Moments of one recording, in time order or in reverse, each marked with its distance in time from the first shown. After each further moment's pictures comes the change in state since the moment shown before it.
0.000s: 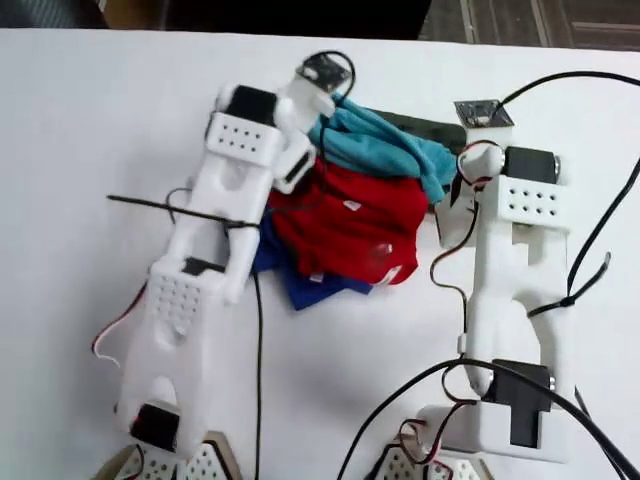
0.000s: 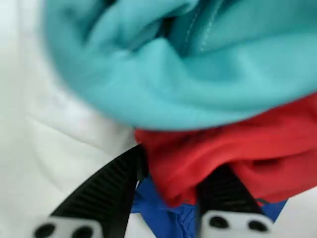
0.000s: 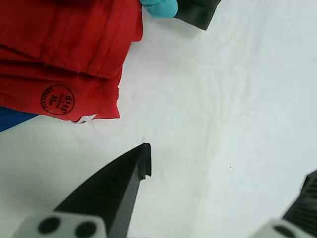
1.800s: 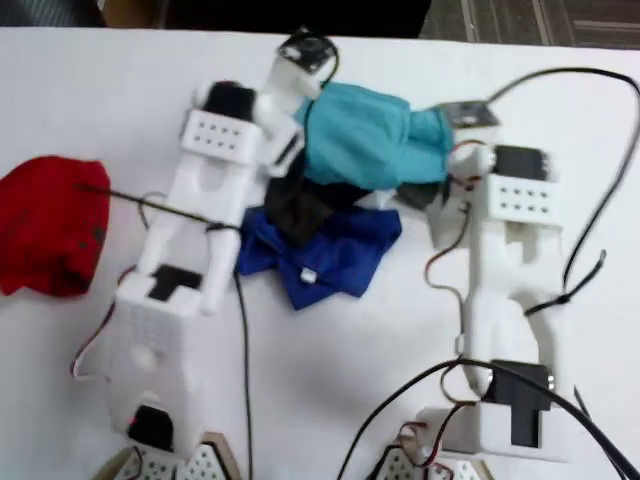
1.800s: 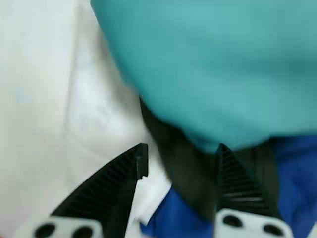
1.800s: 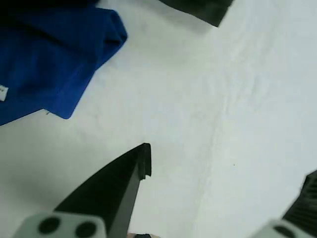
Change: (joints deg) left arm -2.0 -16.0 21.2 -20.5 2.3; right arm 0.1 0.4 0.0 1.1 0.0
